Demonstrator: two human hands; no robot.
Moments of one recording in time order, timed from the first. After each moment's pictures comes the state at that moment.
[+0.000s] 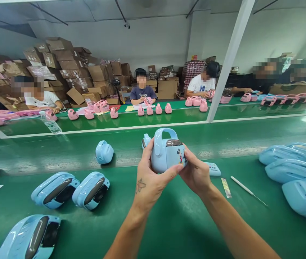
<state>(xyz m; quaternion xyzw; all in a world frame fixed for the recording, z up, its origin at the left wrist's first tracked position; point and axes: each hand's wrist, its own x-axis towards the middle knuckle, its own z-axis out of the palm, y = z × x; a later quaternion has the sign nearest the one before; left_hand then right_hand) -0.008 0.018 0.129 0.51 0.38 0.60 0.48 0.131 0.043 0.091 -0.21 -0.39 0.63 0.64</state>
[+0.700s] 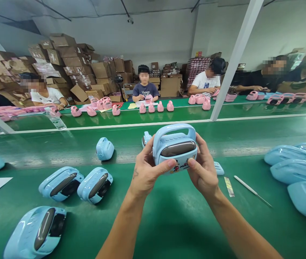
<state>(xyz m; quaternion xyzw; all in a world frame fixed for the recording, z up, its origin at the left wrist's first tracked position) -0.024 0.034 0.134 0.51 0.26 0.59 0.57 0.133 0.033 0.088 -0.20 -0.49 0.44 0.72</state>
